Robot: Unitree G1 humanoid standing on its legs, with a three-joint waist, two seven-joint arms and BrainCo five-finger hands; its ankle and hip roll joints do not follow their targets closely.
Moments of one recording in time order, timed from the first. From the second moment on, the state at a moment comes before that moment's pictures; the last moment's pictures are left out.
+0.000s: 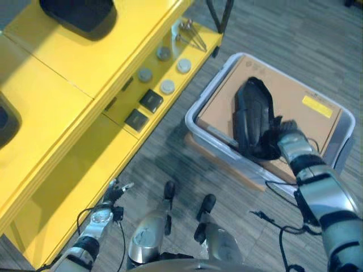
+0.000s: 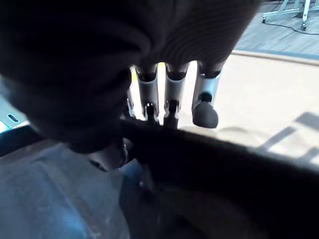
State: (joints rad) left arm -0.15 0.36 -0.34 0.76 -0.41 -0.22 0.19; right arm -0.77 -0.66 0.34 1.07 0.13 0.28 -0.27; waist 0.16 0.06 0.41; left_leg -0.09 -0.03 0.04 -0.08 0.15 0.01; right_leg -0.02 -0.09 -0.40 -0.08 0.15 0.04
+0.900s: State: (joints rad) left arm -0.14 0.37 -0.40 0.12 -0.81 0.19 0.10; right arm -0.30 -0.74 0.27 0.14 -0.40 0.01 -0.64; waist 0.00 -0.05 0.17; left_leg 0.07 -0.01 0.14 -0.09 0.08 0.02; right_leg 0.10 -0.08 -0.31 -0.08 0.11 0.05
